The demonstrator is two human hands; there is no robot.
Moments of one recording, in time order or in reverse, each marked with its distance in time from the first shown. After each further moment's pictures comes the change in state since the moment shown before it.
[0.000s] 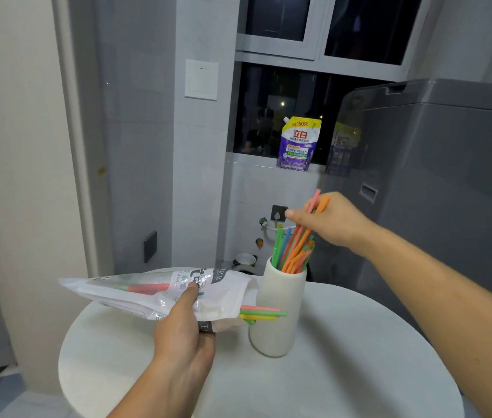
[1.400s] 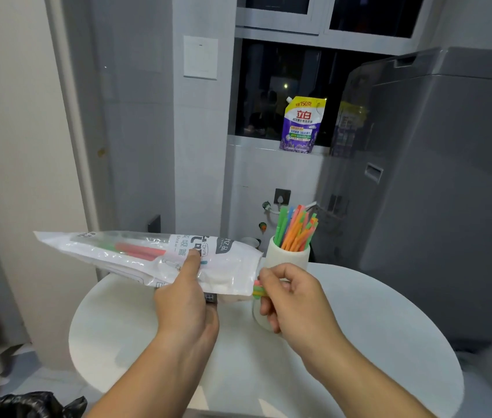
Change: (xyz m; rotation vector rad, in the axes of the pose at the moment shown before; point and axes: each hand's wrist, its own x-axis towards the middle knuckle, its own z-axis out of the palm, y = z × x) left_hand -0.021 0.002 0.014 0.074 -0.024 0.221; right_hand -0.133 -0.015 0.111 0.666 0.016 0.276
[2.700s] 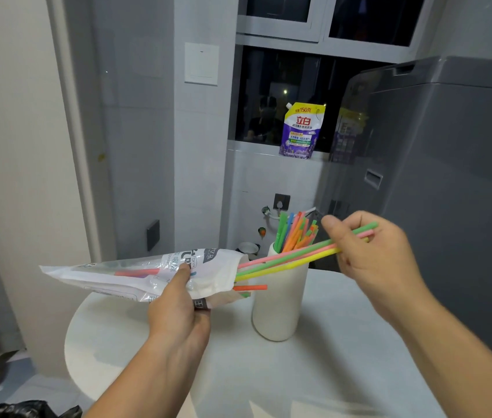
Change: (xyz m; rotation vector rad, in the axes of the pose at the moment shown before) left_hand 0.023 0.001 -0.011 -0.068 0.067 -0.149; right_hand 0.031 -0.049 -0.078 0.081 0.184 -0.374
